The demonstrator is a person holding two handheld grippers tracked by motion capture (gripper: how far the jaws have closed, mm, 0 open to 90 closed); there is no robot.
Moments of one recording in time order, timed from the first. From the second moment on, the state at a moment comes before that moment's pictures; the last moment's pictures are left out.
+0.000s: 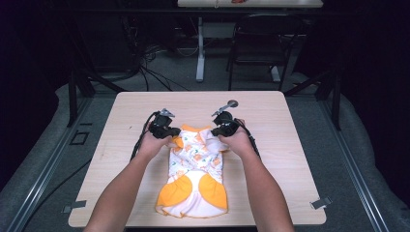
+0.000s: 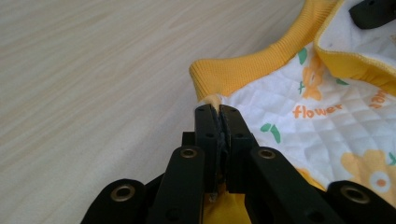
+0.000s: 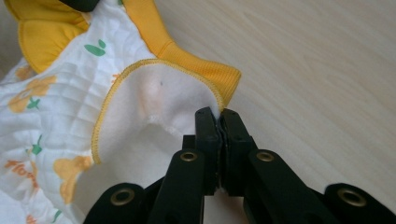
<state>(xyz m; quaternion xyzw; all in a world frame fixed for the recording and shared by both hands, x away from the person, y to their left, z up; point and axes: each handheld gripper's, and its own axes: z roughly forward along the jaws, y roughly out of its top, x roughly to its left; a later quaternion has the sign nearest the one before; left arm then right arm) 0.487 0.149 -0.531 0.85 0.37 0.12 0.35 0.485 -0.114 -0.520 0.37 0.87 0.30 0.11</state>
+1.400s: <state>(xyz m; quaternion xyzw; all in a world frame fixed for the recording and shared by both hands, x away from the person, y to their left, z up) 0.471 0.162 -0.472 0.84 0.33 0.18 0.39 0.469 -0.107 -0.454 0.30 0.87 0.34 0.20</state>
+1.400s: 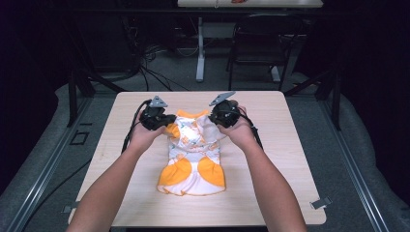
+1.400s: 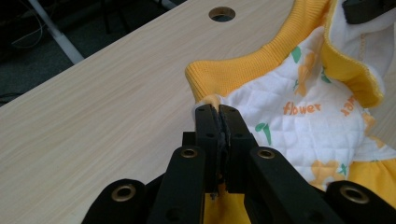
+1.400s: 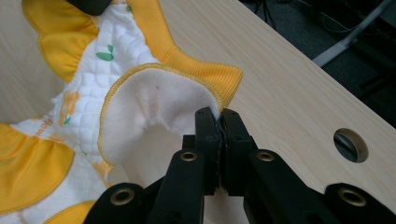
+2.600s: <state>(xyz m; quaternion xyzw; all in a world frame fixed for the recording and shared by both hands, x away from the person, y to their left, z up) 0.412 0.172 -0.496 0.86 0.29 0.15 0.41 0.415 -0.113 -0.474 0.24 0.90 0.33 0.17</state>
